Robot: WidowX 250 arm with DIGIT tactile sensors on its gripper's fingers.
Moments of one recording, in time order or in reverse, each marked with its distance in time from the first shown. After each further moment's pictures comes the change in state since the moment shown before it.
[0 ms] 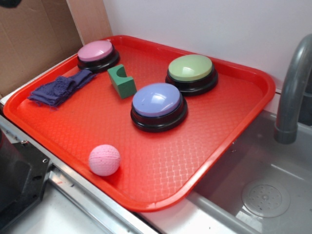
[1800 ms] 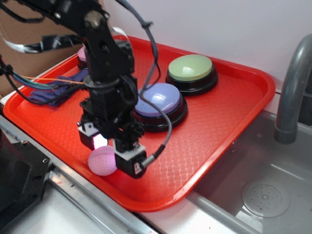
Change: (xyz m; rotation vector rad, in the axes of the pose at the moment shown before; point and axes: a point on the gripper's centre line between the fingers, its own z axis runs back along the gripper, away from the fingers) arm 0.006 -0.080 -0.220 -0.044 0.288 0.093
